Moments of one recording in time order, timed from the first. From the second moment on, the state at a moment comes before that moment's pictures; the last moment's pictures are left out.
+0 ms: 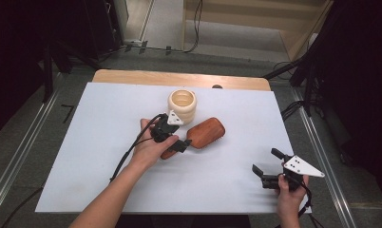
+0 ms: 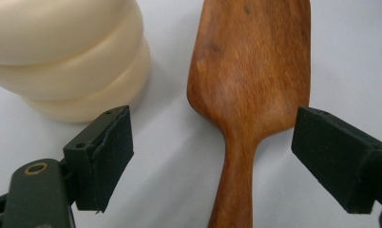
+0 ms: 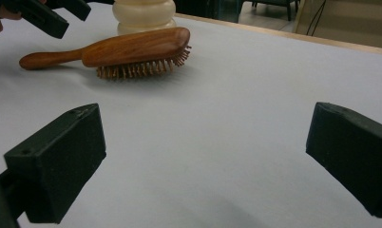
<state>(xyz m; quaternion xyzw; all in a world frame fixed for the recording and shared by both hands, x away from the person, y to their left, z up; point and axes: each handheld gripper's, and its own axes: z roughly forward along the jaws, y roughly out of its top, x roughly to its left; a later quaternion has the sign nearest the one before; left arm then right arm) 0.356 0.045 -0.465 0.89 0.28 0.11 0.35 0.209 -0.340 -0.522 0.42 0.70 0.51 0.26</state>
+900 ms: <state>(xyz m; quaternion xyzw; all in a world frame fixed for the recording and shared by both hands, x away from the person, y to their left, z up) 0.355 0.022 -0.489 0.92 0.26 0.10 0.26 0.211 -0.339 -0.522 0.41 0.71 0.51 0.26</state>
